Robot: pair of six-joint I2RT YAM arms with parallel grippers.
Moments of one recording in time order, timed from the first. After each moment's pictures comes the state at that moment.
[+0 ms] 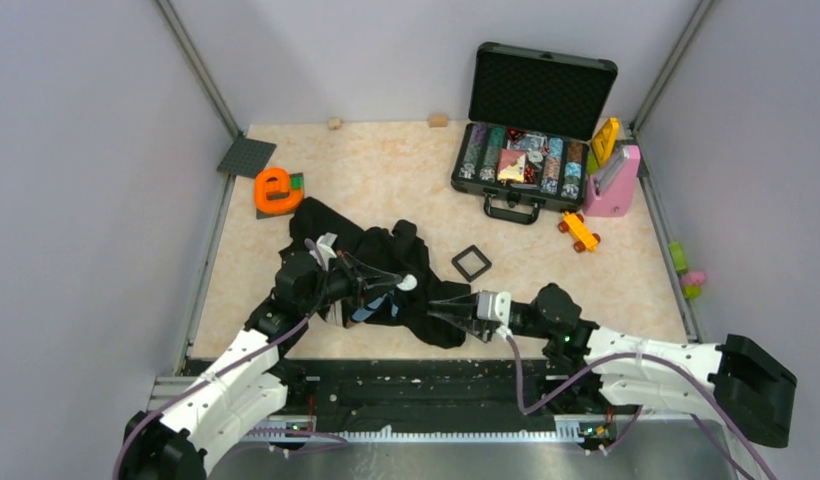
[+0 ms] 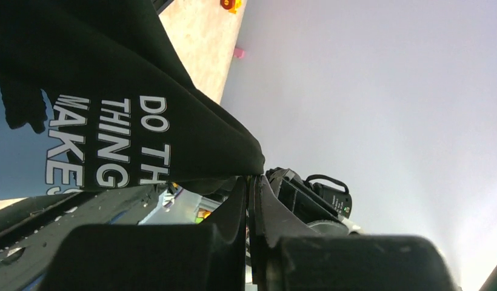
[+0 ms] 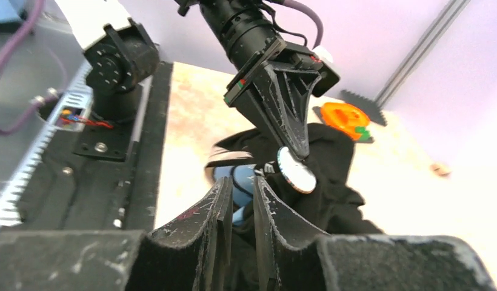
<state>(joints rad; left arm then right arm) -0.45 0.73 0.37 0.07 0.54 -1.55 1.04 0.88 0.24 0.80 -0.42 -0.23</state>
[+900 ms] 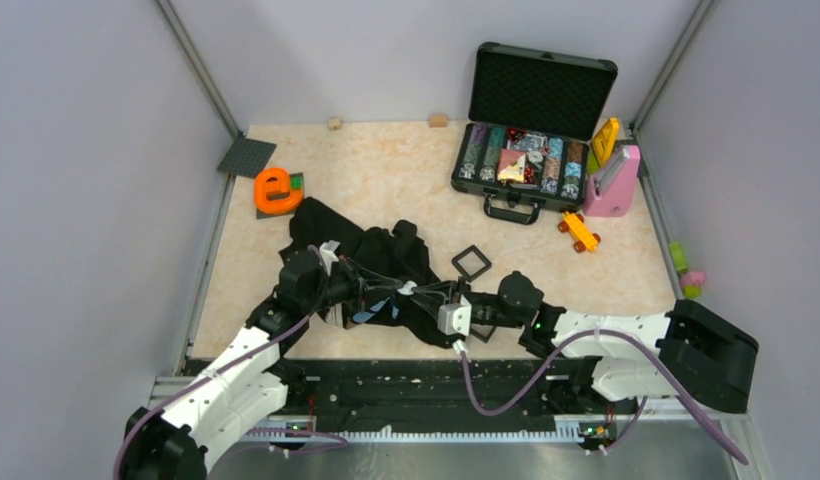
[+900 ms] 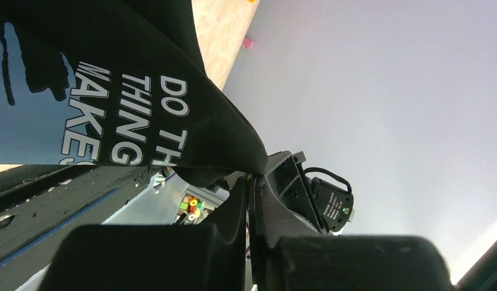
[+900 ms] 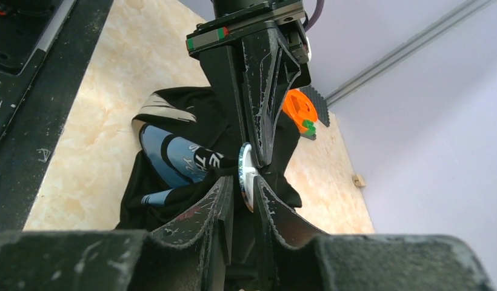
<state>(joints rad) -0.45 0.75 0.38 0.00 0.56 -1.65 1.05 1.19 0.37 0.81 -0.39 -0.77</state>
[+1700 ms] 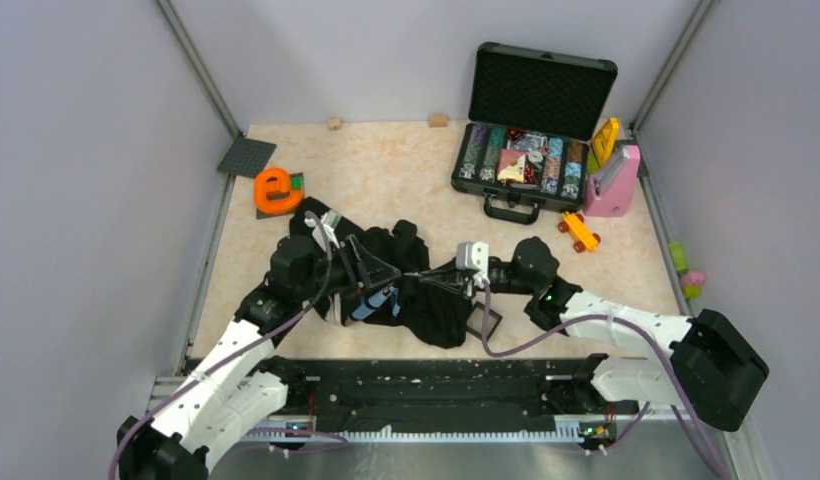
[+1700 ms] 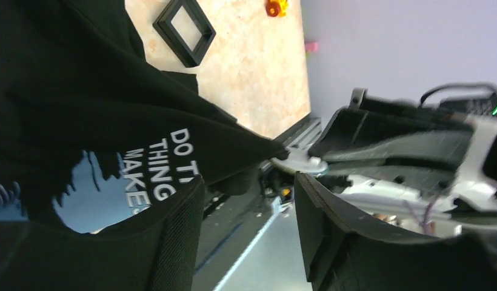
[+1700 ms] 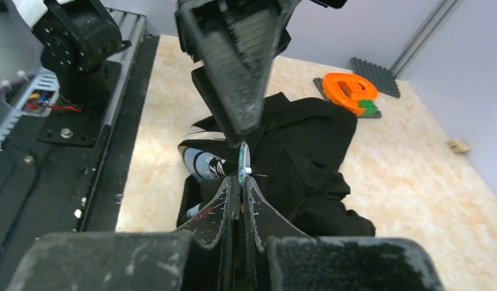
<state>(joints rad) -0.44 0.76 0.56 -0.18 0.49 -1.01 0.83 1.16 0.49 0.69 -0.63 -0.31</state>
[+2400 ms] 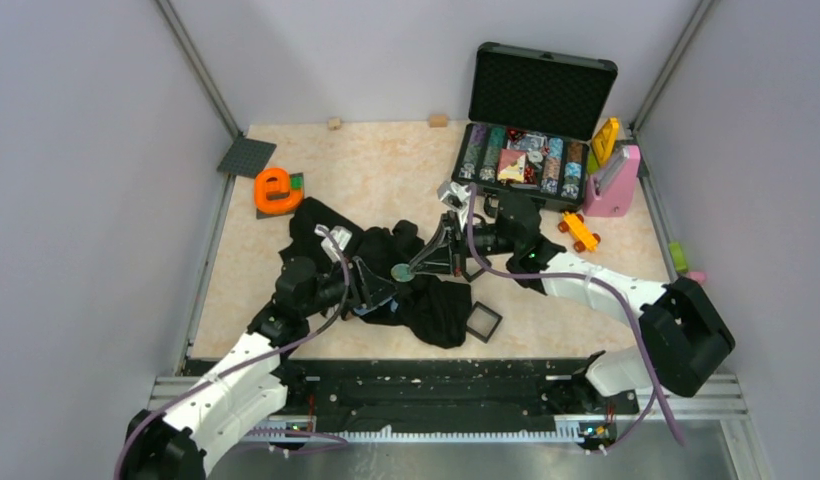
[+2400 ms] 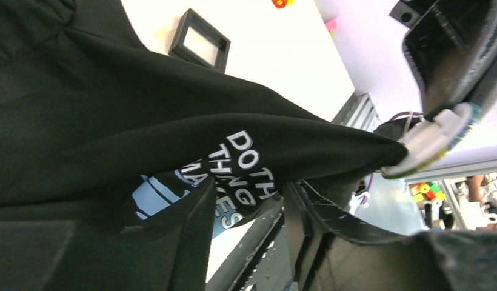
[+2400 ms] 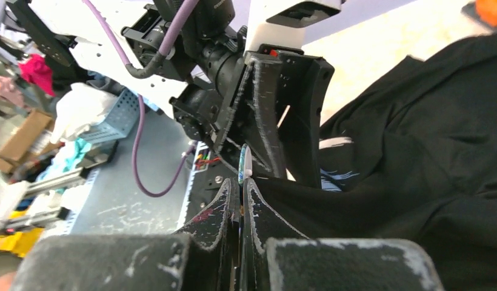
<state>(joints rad) -0.46 0.69 0.31 0.16 0.54 -0.69 0.70 1.36 0.79 0.57 -0.96 0.40</state>
